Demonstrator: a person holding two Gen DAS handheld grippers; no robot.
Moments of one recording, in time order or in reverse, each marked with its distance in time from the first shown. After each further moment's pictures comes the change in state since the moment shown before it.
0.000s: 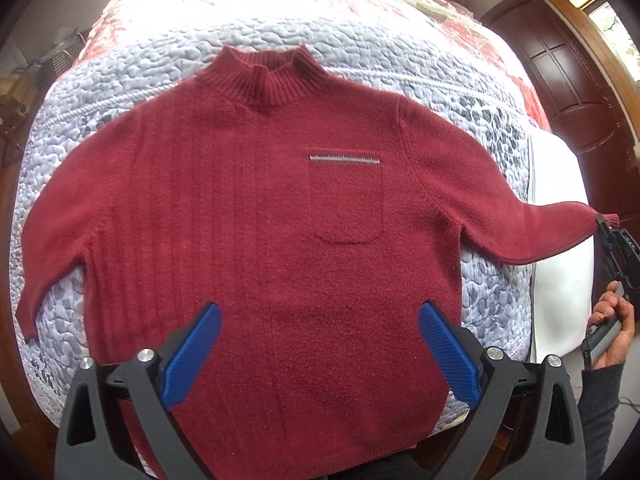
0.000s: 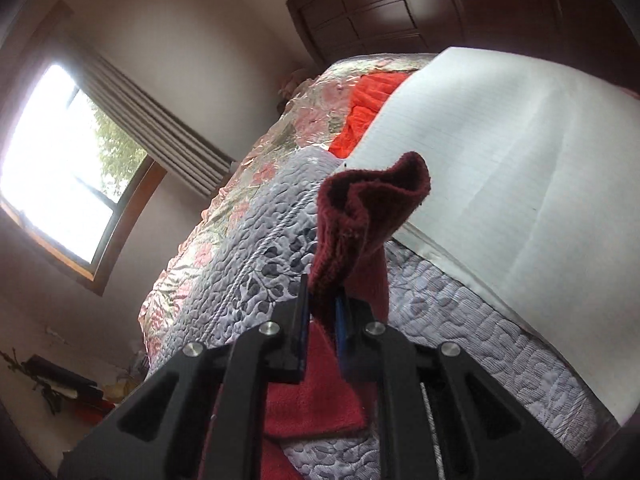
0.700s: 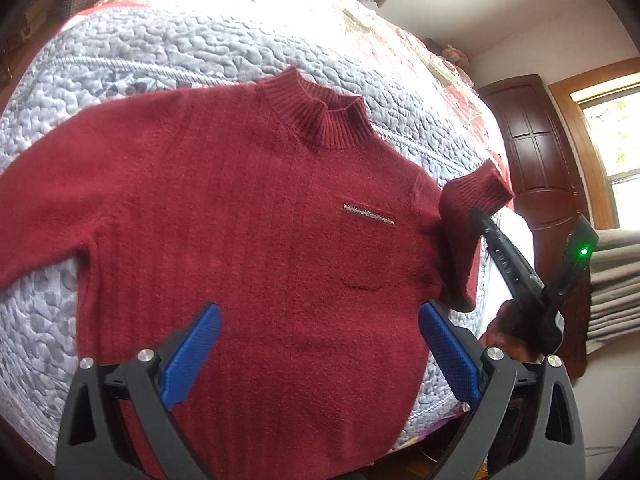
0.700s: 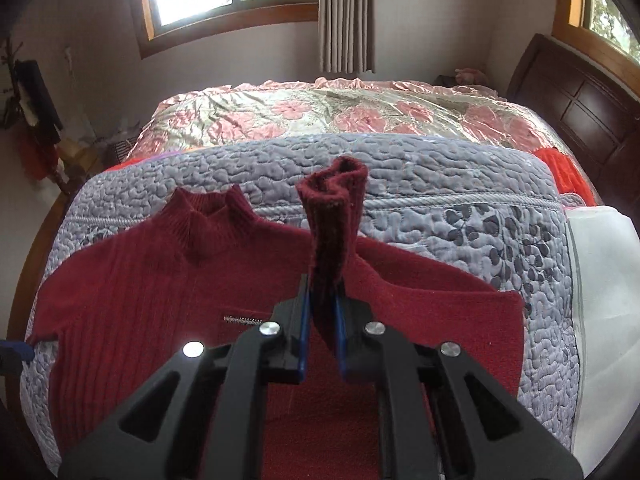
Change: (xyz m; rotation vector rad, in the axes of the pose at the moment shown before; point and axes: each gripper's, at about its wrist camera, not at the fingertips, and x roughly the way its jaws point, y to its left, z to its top) left arm -0.010 0.109 0.017 -0.195 -0.077 -0.243; right arm 0.118 0.262 -0.209 -0.853 0.220 -0.034
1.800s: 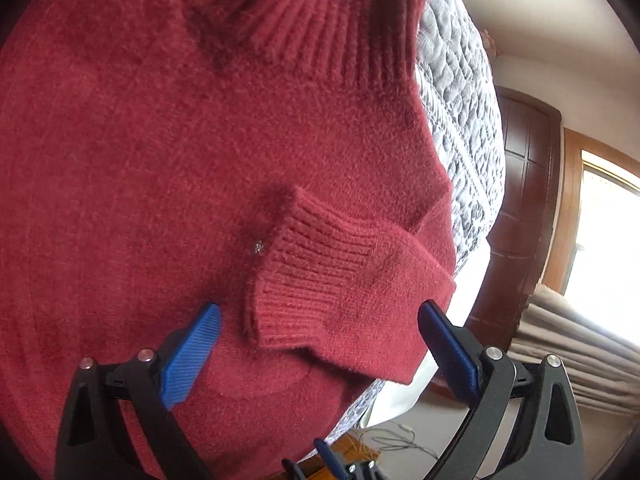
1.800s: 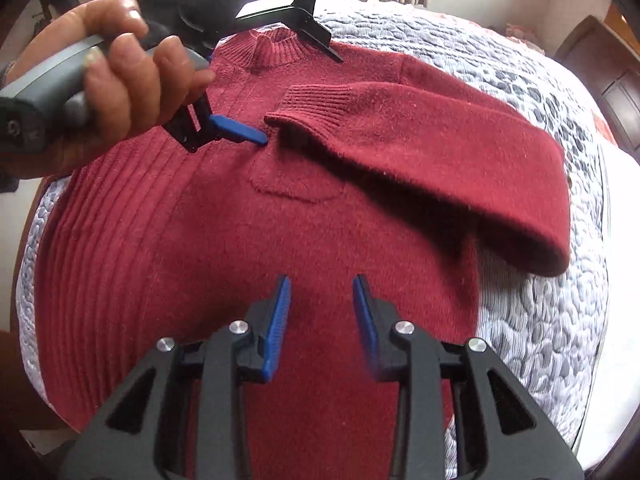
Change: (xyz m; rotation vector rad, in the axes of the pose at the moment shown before) left arm 0.215 -0.017 0.072 -0.348 0.318 -0.313; right arm -0.024 0.024 -0.138 -0.099 0.261 0.097
